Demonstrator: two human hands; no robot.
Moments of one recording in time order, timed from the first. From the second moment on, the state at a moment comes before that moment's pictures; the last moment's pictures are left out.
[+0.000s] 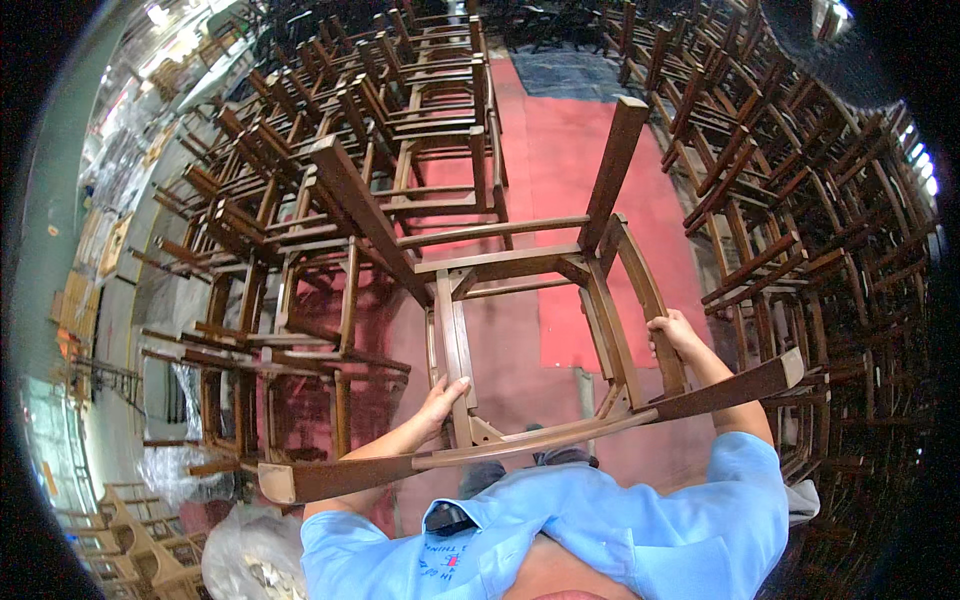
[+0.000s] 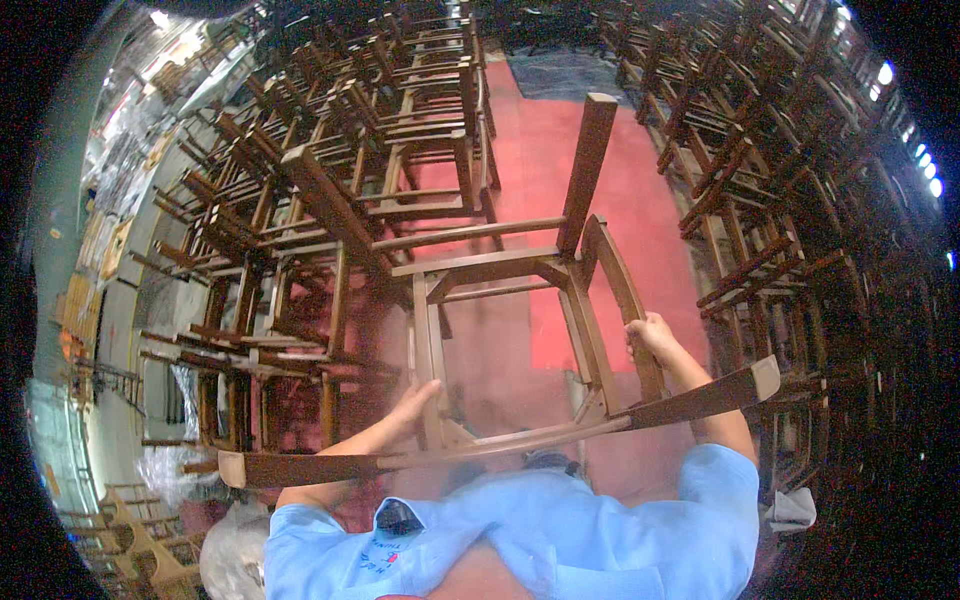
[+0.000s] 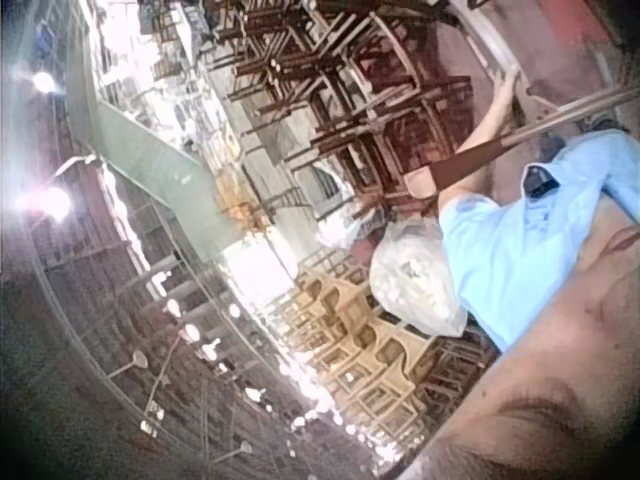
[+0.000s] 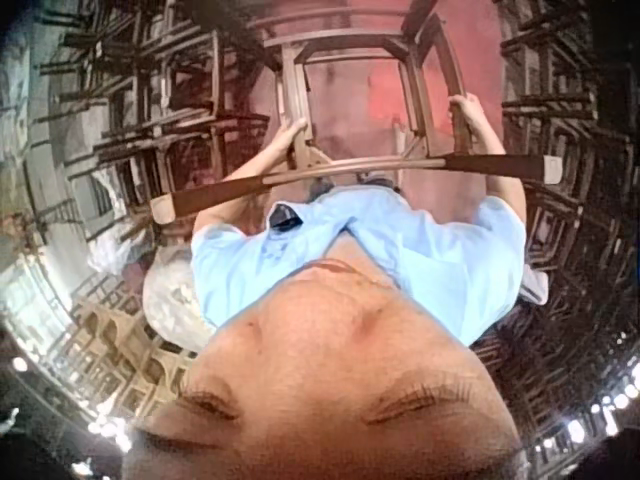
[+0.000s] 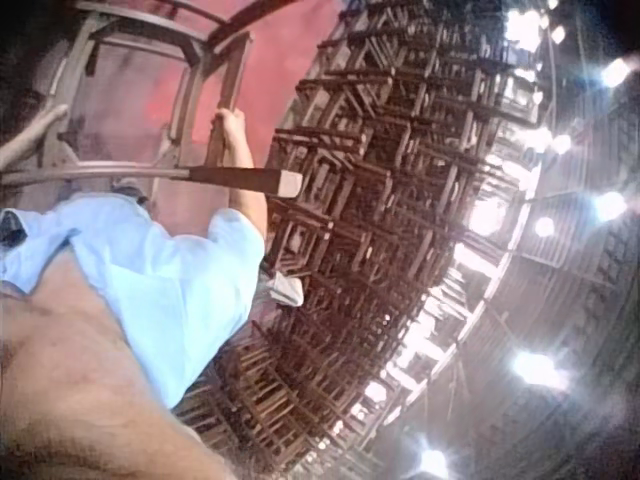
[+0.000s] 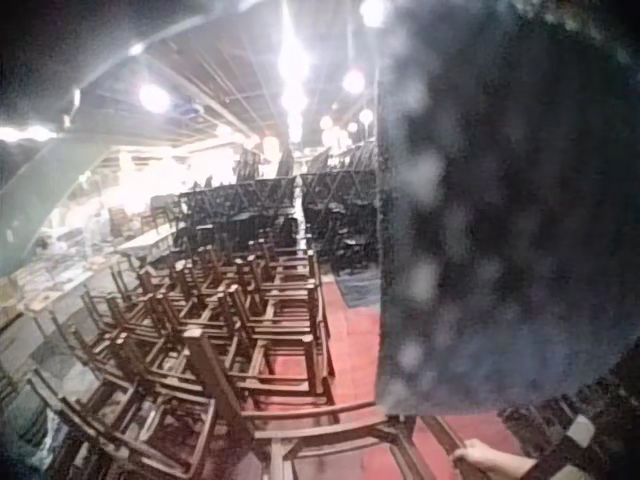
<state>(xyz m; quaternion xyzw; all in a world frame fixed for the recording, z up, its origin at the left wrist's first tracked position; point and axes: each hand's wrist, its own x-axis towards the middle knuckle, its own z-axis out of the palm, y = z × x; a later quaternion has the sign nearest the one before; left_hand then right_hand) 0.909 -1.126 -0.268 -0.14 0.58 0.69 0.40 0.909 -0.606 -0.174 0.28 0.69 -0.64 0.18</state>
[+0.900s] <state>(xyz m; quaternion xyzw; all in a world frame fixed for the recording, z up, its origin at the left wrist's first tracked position) 0.540 -1.264 -0.504 -0.13 0.59 0.67 0.43 0.645 -0.754 -0.464 0.35 0.63 -0.69 0.08</state>
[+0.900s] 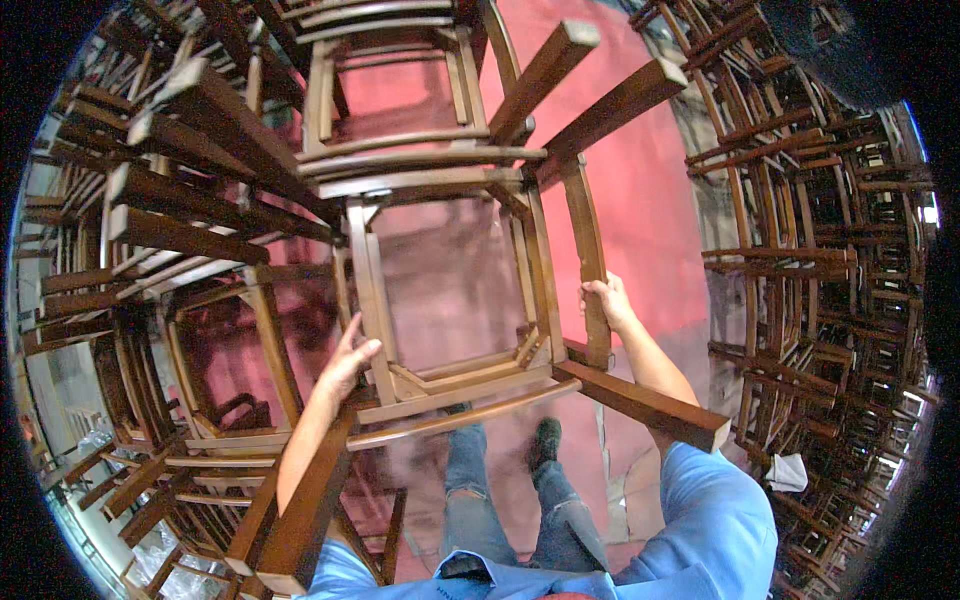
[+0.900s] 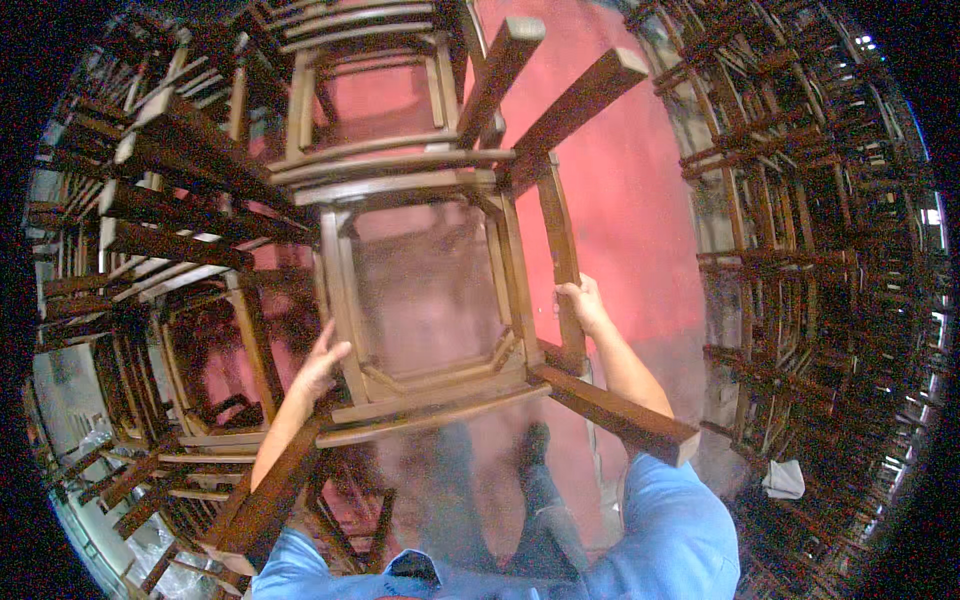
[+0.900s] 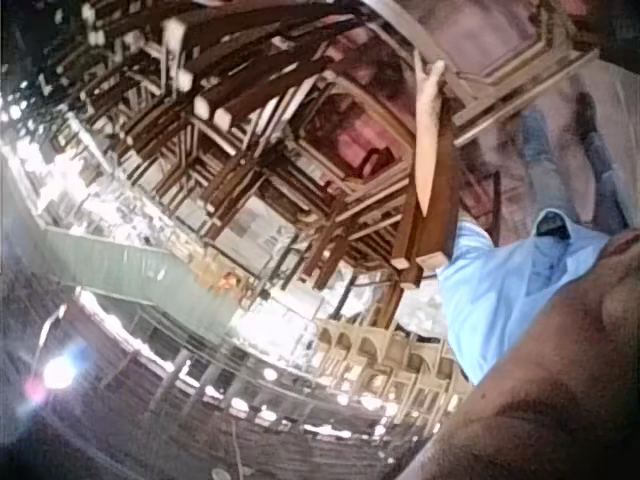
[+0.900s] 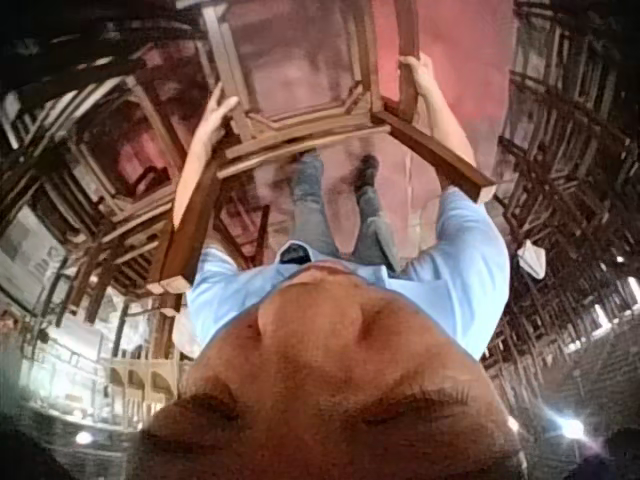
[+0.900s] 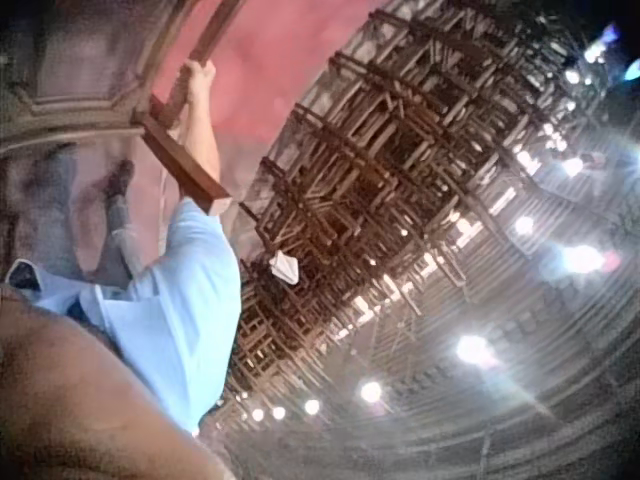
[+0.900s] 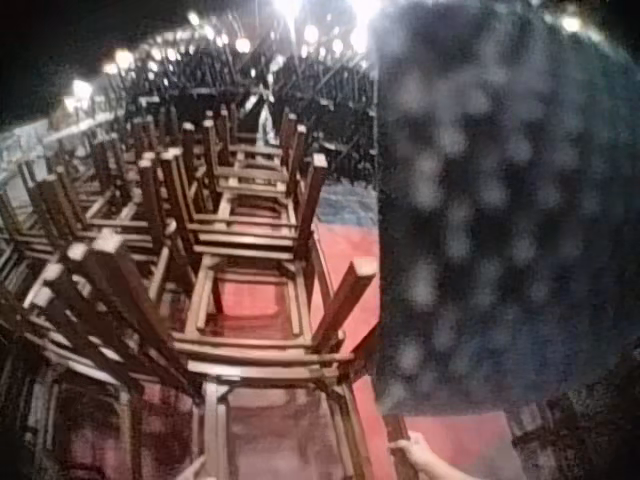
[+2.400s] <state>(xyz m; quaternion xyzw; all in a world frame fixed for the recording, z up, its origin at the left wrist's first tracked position) 0.952 -0.900 -0.359 0.06 0.75 0.27 0.61 1.545 -0.584 -0.370 0.81 0.33 -0.49 0.02</state>
